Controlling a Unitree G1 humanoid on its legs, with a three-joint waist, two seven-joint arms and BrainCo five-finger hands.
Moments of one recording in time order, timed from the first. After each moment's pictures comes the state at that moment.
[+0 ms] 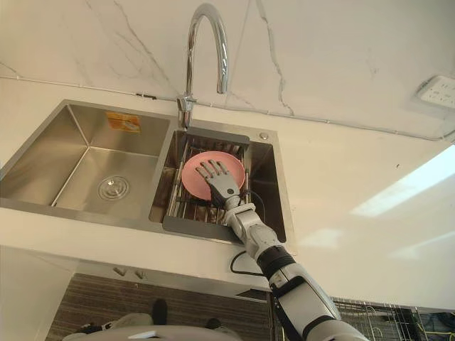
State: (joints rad) left arm 0.18 0.15 0.03 0.91 -0.10 0.26 0.14; right arm -0.47 -0.33 0.45 0.57 -1.06 -0.08 -0.36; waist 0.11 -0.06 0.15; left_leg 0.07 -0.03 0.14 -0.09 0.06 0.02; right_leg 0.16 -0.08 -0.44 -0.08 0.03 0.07
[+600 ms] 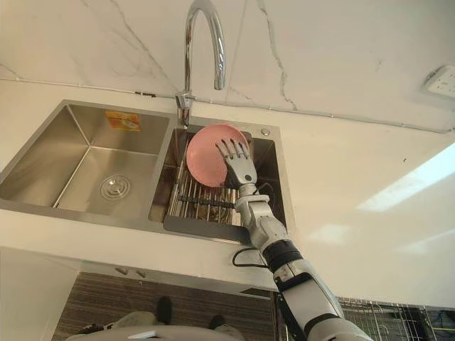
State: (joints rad) left arm 0.18 0.14 0.04 0.91 -0.10 0.26 0.14; right arm -0.49 -0.36 0.34 0.52 -0.91 -0.04 -0.47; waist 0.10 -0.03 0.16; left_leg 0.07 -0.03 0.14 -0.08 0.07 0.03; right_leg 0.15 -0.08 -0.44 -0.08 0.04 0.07
